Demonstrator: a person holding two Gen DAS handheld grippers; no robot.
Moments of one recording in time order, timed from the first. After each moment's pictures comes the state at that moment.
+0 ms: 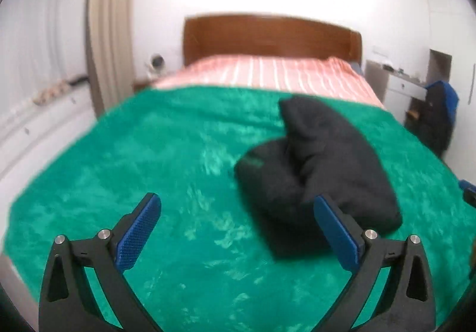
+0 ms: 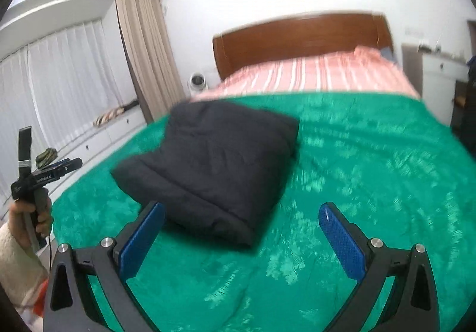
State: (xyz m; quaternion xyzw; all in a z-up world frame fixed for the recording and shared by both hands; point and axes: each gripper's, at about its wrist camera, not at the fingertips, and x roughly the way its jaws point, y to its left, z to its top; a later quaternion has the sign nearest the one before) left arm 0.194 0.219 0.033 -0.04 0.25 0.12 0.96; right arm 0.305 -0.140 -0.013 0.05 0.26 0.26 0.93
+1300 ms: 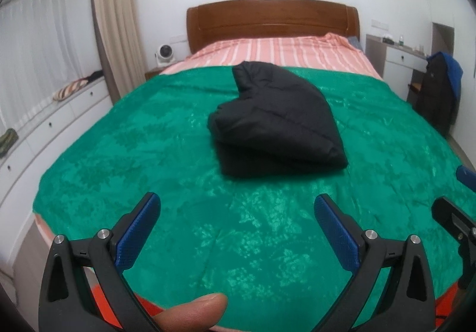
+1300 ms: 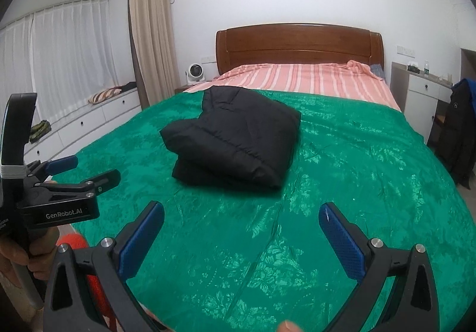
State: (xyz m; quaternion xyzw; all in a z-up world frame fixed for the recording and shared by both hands) left arm 0.083 0.085 0.032 -0.01 0.31 0.15 0.94; right arm 0.158 -0.110 0.014 -0.02 0.28 0.23 0.93
